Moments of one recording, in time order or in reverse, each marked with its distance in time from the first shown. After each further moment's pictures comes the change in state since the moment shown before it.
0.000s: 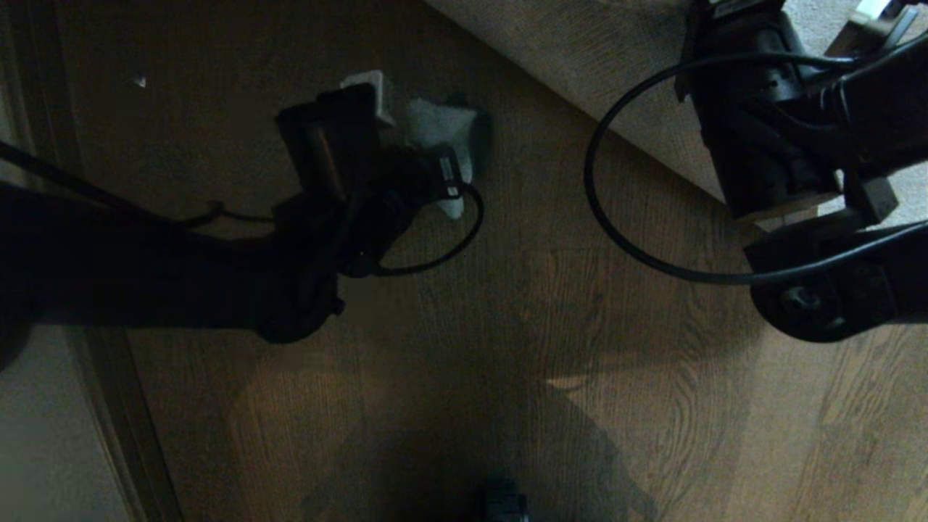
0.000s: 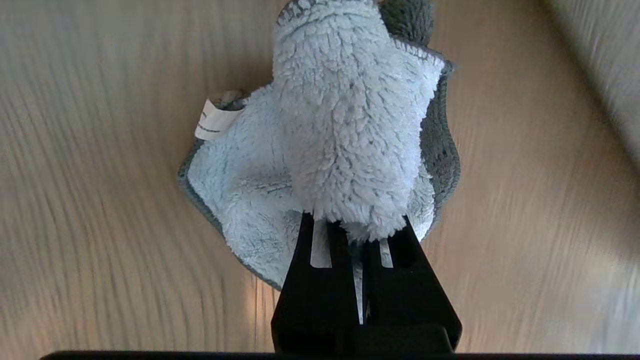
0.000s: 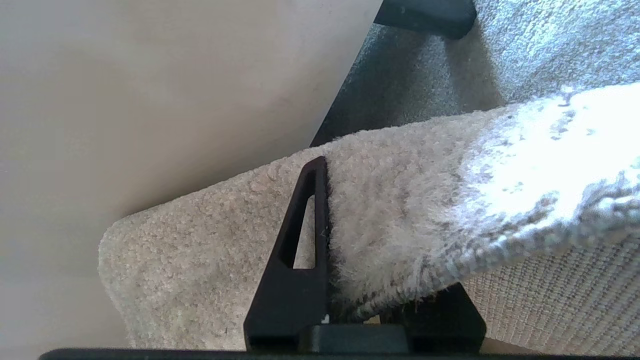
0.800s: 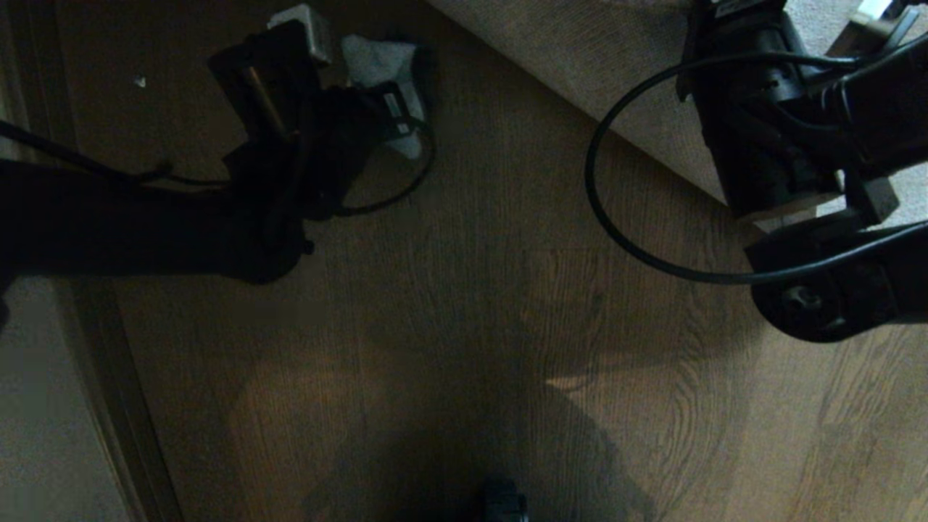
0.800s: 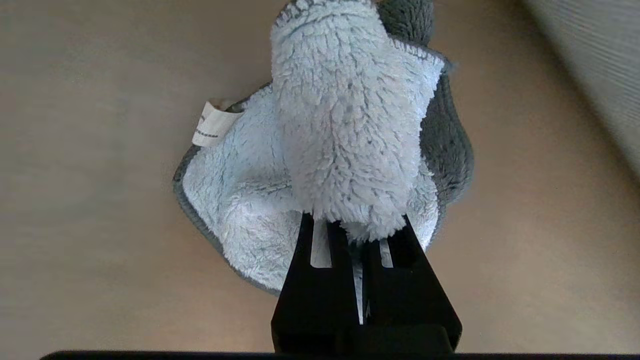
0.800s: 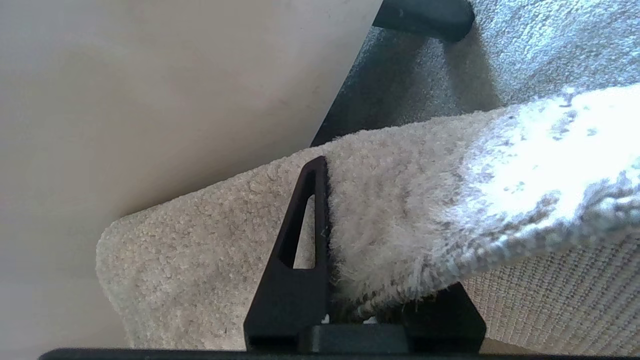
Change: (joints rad) left arm 0.140 0.009 -0.152 0.001 0.010 -0.003; right arm -0.001 0.000 0.002 -0.001 -0.001 0.000
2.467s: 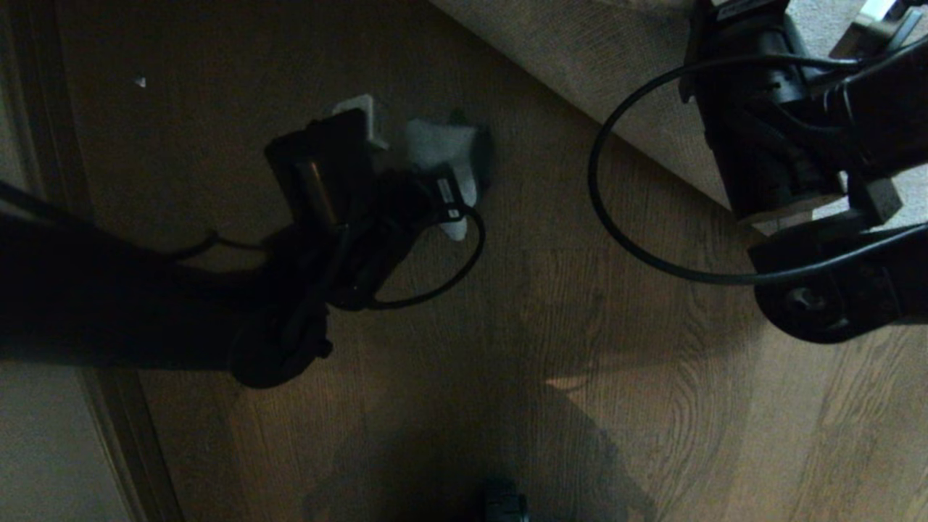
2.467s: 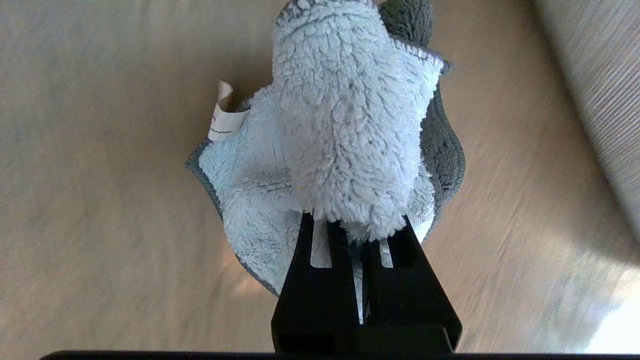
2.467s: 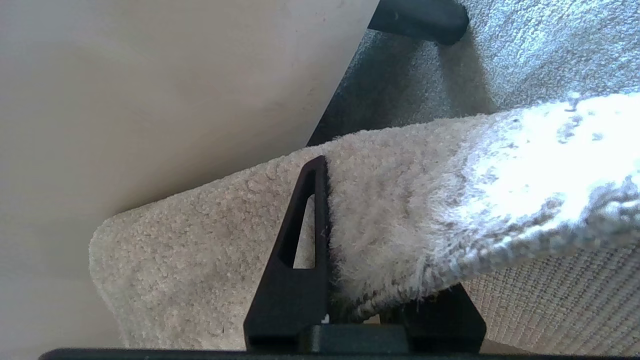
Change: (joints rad) left arm -0.186 -0.055 0.302 -0.089 0.020 -0.072; right arm -0.007 -0.004 0.010 0.001 -0.002 -0.006
